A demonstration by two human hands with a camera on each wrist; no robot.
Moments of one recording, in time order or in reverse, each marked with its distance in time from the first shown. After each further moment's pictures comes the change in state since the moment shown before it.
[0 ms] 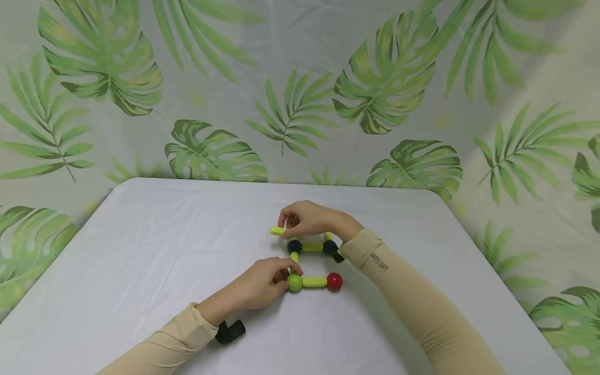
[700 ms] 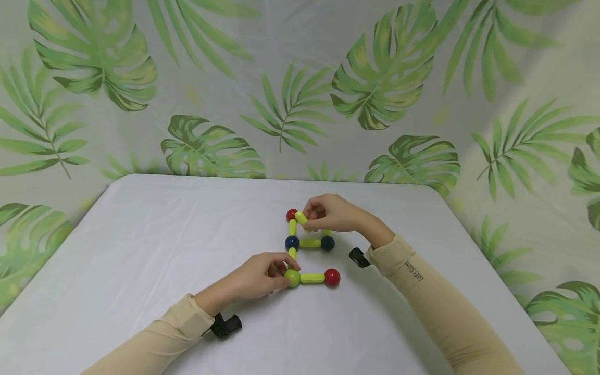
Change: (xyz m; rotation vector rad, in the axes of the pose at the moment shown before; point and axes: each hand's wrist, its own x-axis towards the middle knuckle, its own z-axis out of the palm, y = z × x) left_hand 0.003 -0.009 -0.005 -0.241 -0.066 -0.085; right_hand -0.055 0.020 -0.011 0.110 0.187 0.072
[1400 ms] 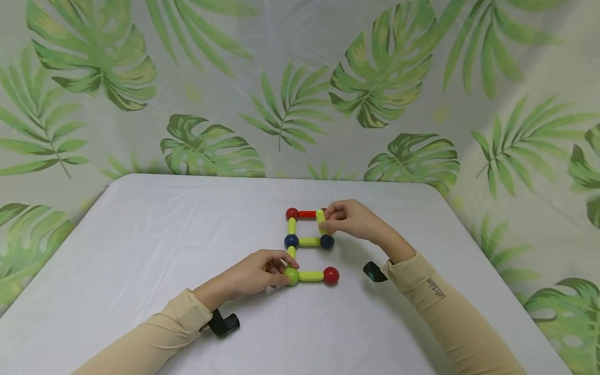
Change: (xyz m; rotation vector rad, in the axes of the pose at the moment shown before) left_hand 0.002 -0.003 -0.005 -0.114 -0.031 -0.064; right_hand -0.041 0.022 0.003 0.205 0.131 0.192
